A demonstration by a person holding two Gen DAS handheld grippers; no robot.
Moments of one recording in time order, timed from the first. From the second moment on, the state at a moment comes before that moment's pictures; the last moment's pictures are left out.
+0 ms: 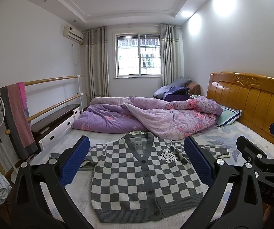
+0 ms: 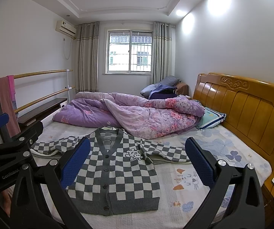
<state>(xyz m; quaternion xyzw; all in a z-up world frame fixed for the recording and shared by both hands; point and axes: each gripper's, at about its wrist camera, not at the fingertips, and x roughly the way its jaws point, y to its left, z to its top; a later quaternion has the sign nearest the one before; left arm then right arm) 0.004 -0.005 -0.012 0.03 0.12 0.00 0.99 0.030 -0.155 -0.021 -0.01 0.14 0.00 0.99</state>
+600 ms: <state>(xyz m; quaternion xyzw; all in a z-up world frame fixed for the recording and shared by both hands) 0.006 0.008 -0.010 0.03 0.13 0.01 0.99 0.035 -0.145 -0.022 -0.02 0.14 0.01 0.99</state>
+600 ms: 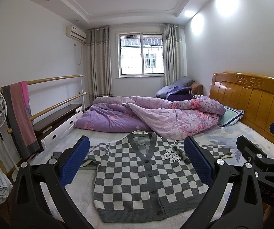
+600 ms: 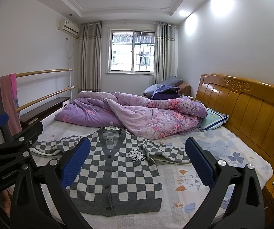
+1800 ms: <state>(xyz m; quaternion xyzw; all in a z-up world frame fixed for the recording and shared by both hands) 0.005 0.014 -0.012 0.02 0.13 0.01 0.99 0.034 -0.130 -0.024 -0.03 0.15 0.02 0.99</state>
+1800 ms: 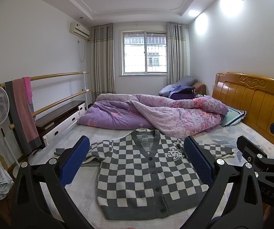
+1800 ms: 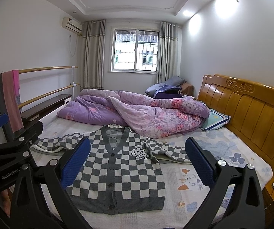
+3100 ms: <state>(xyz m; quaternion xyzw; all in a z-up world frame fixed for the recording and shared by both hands) 0.122 0.140 -0.113 -0.07 0.23 0.02 0.97 0.164 -0.047 -0.108 -0.02 0.23 0.14 0.96</state>
